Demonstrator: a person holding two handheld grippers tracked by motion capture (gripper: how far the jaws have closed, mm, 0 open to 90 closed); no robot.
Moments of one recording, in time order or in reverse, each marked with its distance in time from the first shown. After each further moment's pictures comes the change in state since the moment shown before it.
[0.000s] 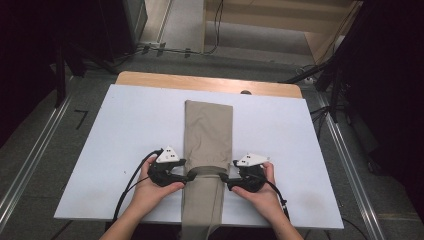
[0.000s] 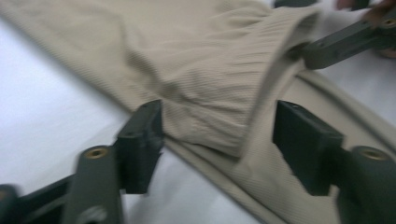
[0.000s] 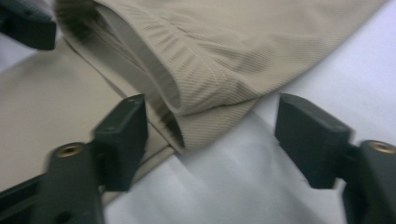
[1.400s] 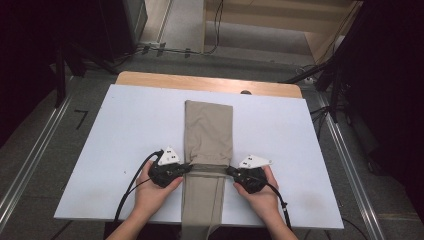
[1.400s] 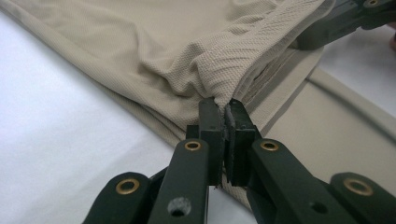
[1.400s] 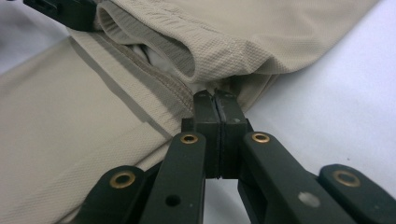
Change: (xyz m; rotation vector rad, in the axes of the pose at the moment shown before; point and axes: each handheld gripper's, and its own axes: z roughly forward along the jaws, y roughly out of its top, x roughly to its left) left arm -0.003 -0.002 -0.002 -0.035 0.036 0.028; right arm 0.002 -0.005 -0.003 -0.040 -0.014 0.010
